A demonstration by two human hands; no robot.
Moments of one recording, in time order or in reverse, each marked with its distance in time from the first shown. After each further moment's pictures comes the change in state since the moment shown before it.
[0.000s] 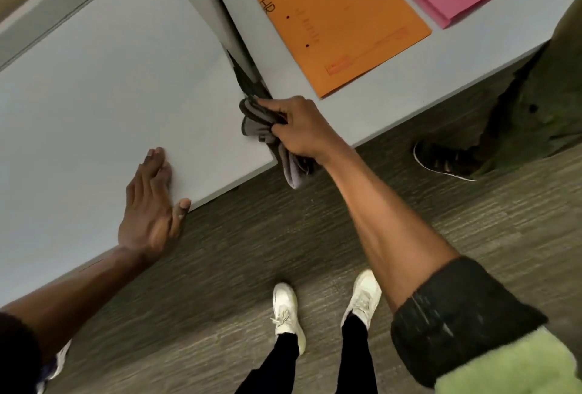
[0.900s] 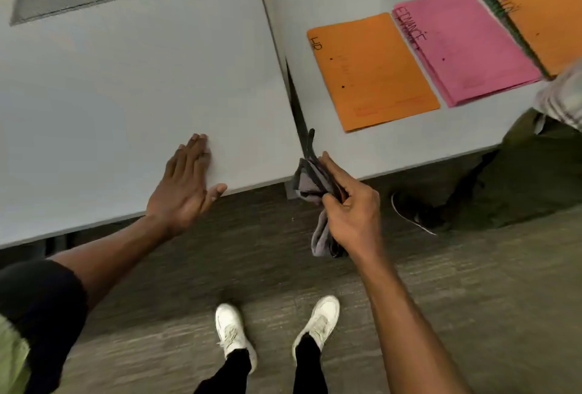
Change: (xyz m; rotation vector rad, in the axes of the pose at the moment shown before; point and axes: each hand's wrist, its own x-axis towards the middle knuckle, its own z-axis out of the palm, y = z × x) left_hand -0.001 -0.001 -0.014 0.014 -0.094 -0.012; right_hand -0.129 -0.018 0.032 0.027 0.343 0.058
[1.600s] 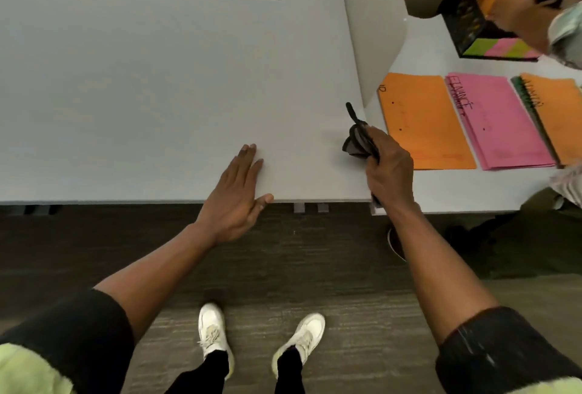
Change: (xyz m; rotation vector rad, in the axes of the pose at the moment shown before) left_hand -0.059 -0.053 -0.001 -0.353 0.068 -0.042; right_hand 0.096 -0.058 0.086 -0.622 0.071 -0.457
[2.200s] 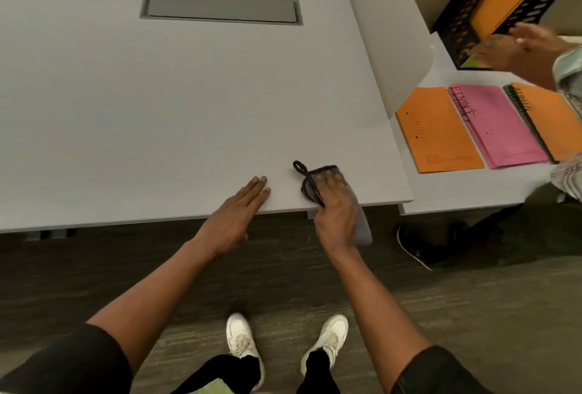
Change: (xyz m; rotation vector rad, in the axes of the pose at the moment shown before) left_hand -0.058 -0.113 -0.046 -0.027 -0.191 0.132; right_hand -0.105 -0.156 0.129 -0.151 0.028 0.054
